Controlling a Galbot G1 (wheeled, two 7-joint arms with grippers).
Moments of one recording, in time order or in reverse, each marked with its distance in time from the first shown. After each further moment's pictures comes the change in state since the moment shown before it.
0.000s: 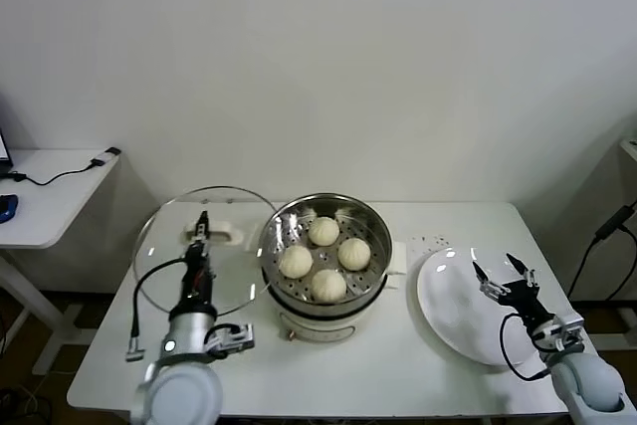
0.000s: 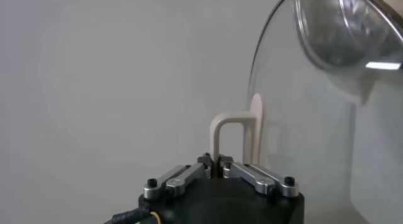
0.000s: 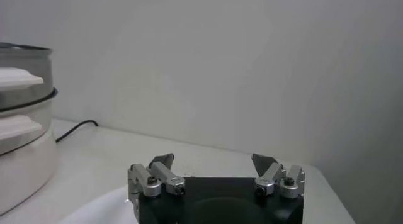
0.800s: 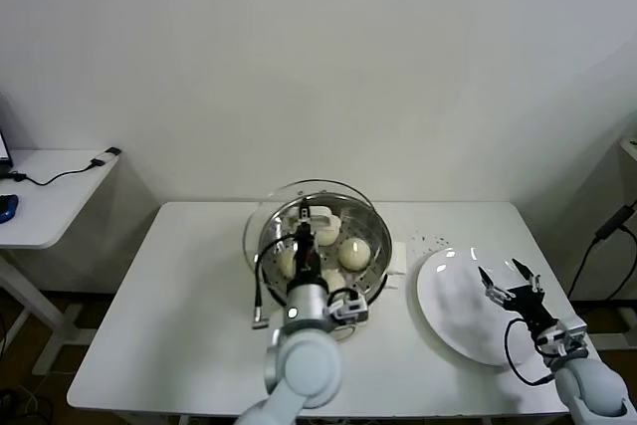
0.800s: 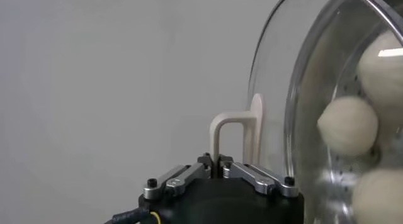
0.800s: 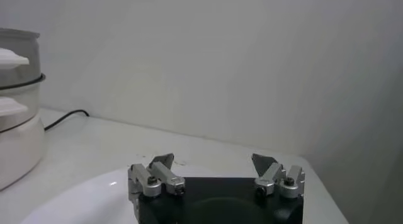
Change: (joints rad) left arm -0.271 -0.295 0.343 0.240 0.143 0.133 0.124; right arm -0.010 0.010 0.032 -0.039 -0.027 0.024 -0.012
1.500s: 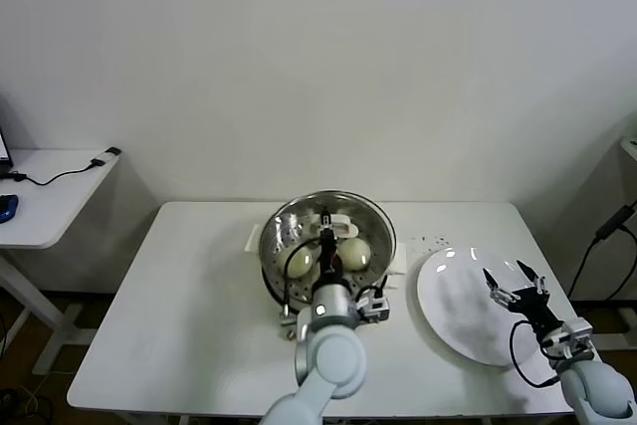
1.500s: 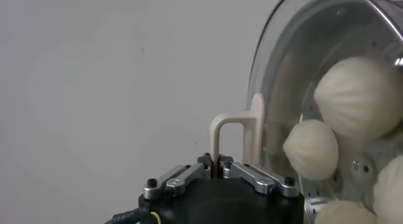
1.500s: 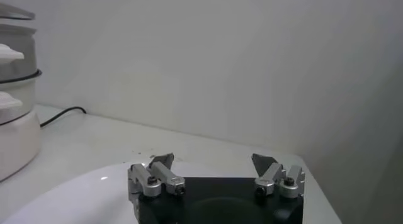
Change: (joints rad) left arm -0.020 -0.079 0.004 0.149 0.024 -0.001 -0.033; right arm 0.002 -0.005 0.010 -0.022 -0.002 0.014 -0.018
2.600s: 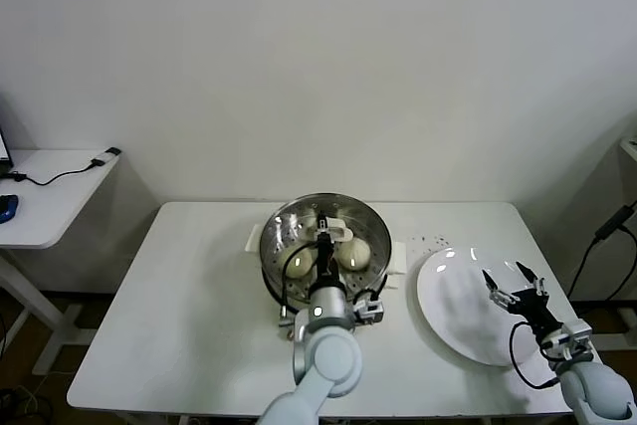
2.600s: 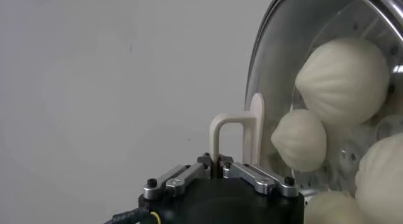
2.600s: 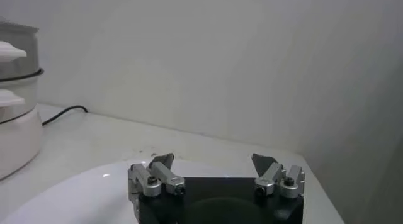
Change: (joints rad) left arm -0.005 0.013 -0.010 0.052 -0.002 0.000 -0.037; right arm -0.001 0.006 0.003 -0.008 -0.004 0.006 -0.009
